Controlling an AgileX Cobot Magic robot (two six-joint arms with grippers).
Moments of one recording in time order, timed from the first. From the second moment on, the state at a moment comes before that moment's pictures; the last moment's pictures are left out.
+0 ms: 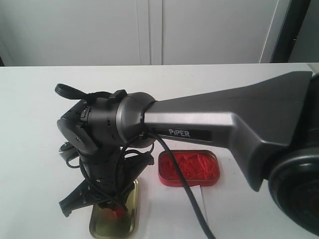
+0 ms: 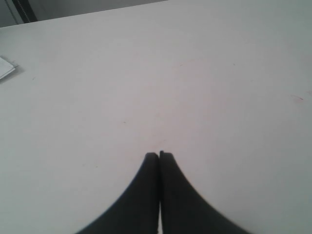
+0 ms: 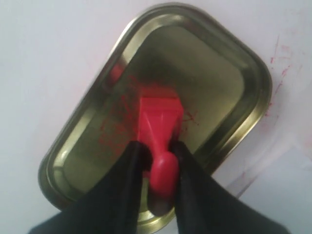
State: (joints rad) left arm -0.05 0.00 0.02 -0.05 0.39 0.16; right arm 1.02 2.15 -1.61 -0.08 1.05 0.45
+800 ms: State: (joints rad) left arm -0.05 0.00 0.02 -0.05 0.39 0.16; right arm 1.02 2.13 -1.62 -0.08 1.05 0.44
